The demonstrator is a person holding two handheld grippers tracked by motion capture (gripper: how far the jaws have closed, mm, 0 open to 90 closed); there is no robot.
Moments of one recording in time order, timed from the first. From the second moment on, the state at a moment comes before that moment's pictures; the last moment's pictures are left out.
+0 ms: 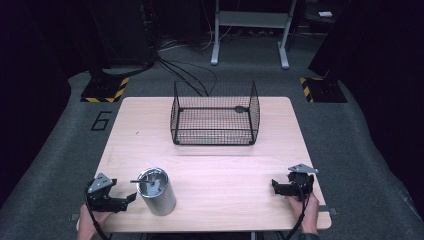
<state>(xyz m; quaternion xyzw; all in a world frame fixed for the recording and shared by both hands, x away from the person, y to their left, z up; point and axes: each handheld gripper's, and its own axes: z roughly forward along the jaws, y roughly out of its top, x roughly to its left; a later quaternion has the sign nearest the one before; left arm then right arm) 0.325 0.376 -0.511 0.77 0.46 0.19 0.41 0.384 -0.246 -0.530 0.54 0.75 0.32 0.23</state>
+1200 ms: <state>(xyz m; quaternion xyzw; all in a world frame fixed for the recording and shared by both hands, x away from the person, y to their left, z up) 0.291 0.334 -0.461 0.79 0.29 0.13 0.53 0.384 -0.246 -0.530 0.54 0.75 0.32 0.23</state>
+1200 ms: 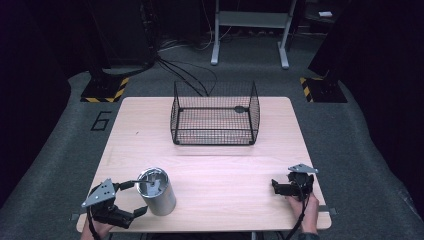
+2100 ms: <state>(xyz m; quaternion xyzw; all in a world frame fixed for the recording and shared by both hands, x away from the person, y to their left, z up) 0.305 0.305 -0.455 0.77 0.26 0.16 0.56 0.384 -0.246 -0.530 0.54 0.75 0.32 0.23</state>
